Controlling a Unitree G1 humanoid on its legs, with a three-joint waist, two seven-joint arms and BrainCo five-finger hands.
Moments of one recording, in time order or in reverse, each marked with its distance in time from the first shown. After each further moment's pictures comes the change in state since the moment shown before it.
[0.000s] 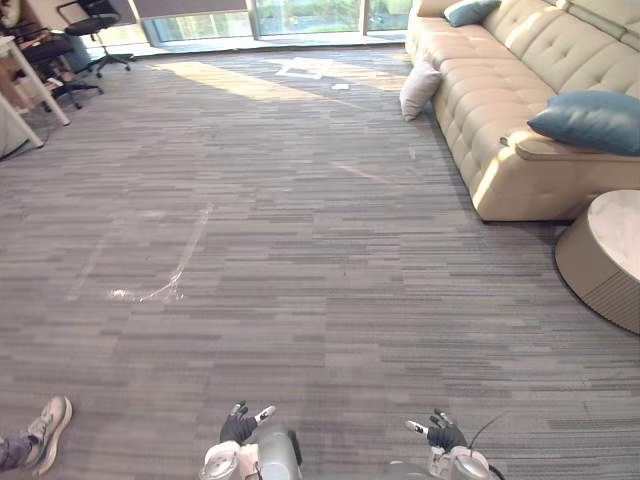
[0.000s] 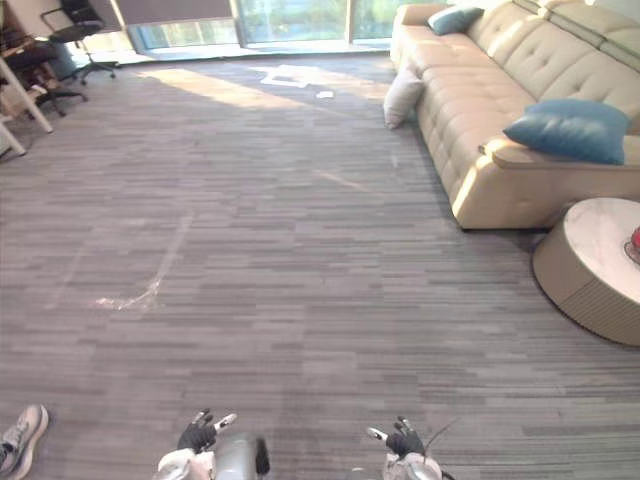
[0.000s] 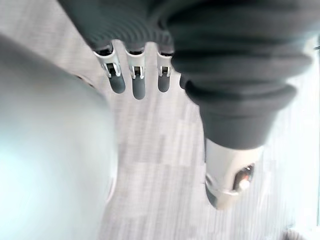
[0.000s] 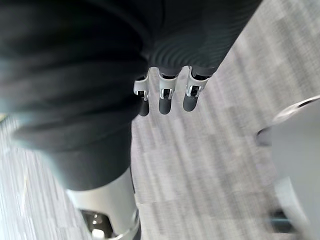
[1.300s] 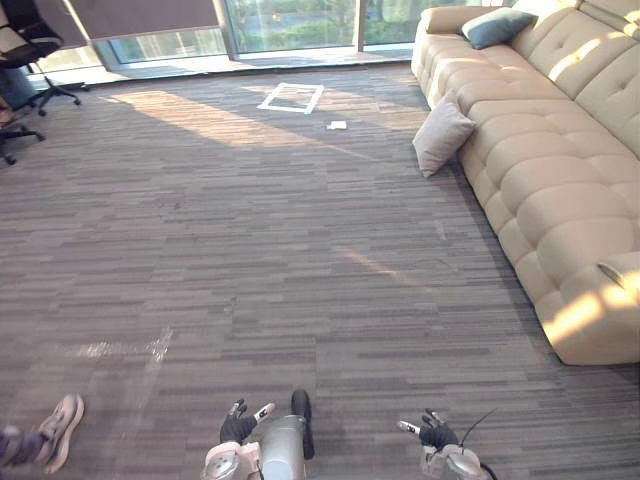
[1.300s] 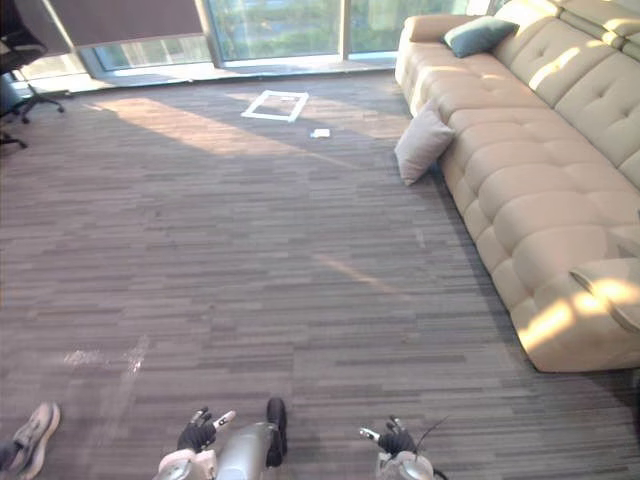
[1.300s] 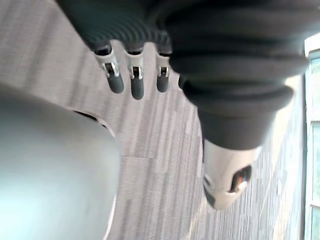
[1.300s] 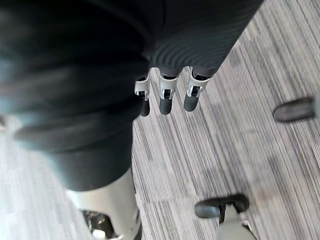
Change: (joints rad) left arm 0.008 0.015 -0.026 0.008 -0.023 -0.005 0.019; right arm 0.002 0.020 0.038 0.040 -0.009 0.008 -0.009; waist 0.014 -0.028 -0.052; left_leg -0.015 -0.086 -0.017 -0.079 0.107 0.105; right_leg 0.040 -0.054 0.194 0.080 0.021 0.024
